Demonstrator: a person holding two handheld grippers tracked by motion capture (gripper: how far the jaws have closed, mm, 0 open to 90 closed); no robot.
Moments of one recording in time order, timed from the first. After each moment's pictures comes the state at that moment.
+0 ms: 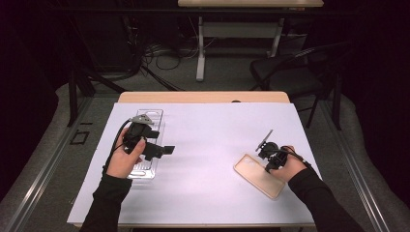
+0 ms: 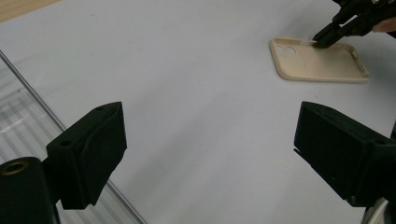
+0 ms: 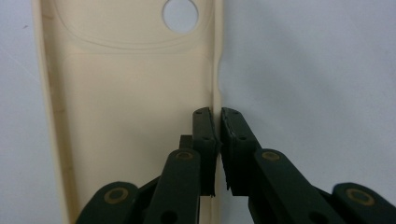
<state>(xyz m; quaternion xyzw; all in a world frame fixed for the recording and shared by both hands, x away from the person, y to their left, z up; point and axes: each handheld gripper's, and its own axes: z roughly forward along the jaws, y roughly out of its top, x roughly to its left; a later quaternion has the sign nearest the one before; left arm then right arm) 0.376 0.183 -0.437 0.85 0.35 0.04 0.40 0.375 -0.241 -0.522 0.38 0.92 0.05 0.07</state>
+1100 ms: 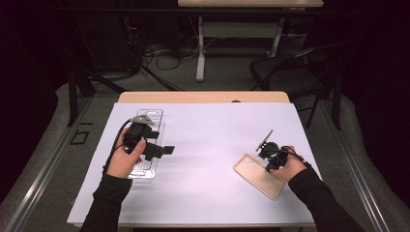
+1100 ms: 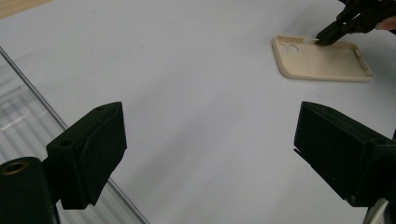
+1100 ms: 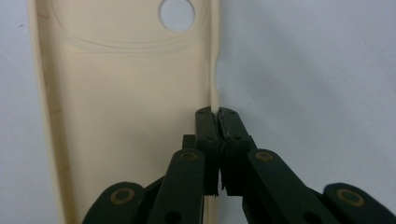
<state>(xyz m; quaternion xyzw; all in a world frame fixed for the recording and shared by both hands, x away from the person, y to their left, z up) 0.377 0.183 -0.438 0.85 0.35 0.04 0.39 0.374 -0.242 -0.521 0.38 0.92 0.05 0.08</state>
